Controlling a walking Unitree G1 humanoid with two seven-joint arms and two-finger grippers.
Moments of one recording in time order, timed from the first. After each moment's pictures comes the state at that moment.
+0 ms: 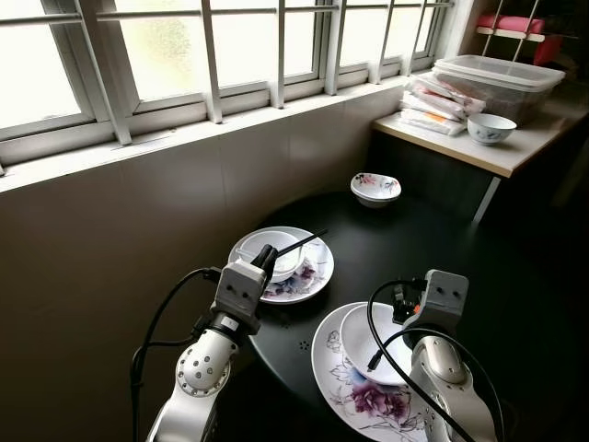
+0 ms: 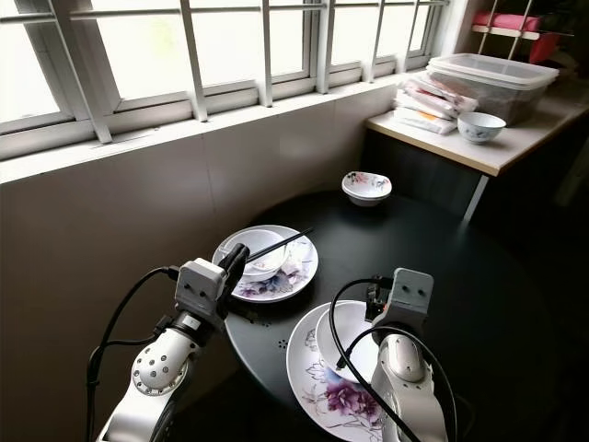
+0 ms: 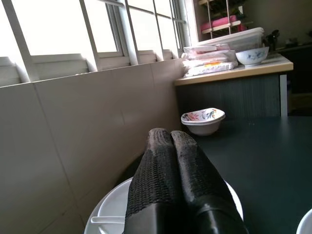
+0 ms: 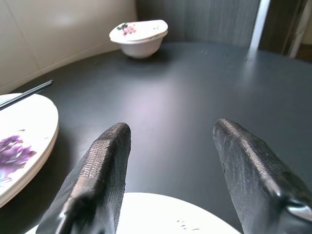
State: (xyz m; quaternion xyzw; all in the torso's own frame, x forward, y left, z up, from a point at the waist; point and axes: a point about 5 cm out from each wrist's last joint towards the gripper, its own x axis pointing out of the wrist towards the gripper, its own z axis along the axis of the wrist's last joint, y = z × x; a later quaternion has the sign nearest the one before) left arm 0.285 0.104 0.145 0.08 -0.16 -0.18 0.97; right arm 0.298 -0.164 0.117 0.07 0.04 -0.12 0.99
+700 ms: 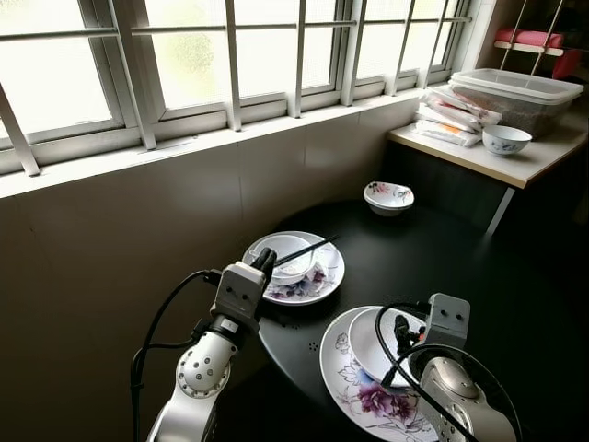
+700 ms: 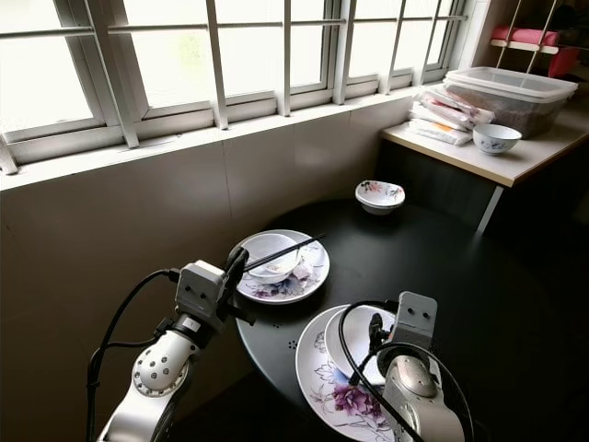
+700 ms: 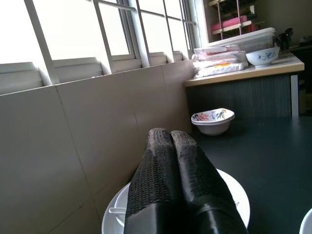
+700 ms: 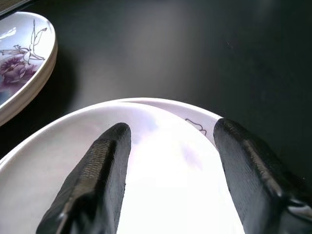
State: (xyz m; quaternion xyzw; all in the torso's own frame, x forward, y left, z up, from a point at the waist) left arm 0.286 0.105 0.141 0.08 -0.15 -0.17 0.97; right arm 0.275 -0.166 0.097 0.09 0.19 -0.11 0.97
